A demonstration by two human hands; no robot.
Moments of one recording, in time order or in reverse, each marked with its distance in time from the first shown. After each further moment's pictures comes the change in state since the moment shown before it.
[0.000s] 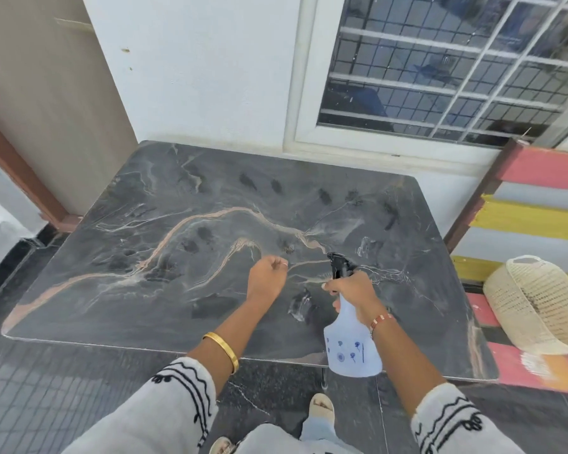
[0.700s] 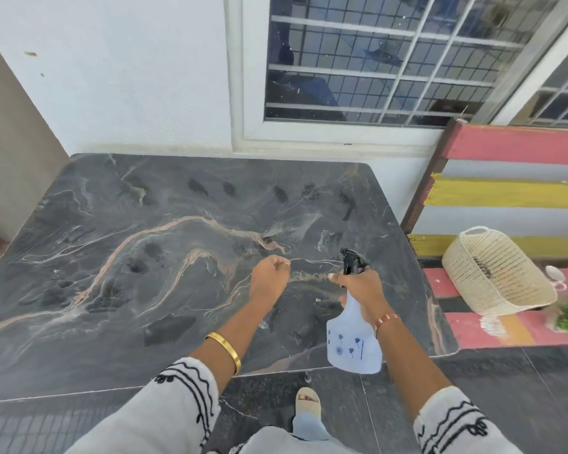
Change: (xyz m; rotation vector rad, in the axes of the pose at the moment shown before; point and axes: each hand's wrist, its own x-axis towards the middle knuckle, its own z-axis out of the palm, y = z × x) left_hand 0.007 0.034 0.071 0.050 -0.163 0.103; right_hand 0.011 0.022 -0.074 0.201 0.207 0.018
